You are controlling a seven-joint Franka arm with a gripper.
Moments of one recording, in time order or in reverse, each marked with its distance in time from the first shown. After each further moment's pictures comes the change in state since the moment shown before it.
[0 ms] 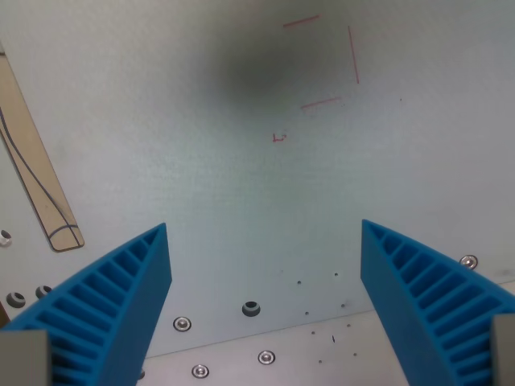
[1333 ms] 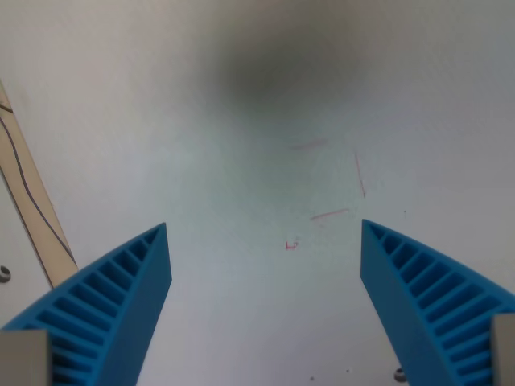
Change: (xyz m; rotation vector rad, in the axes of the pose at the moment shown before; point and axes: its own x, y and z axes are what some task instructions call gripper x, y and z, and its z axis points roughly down) arm 0.086 -0.002 0.002 0.012 0.055 0.013
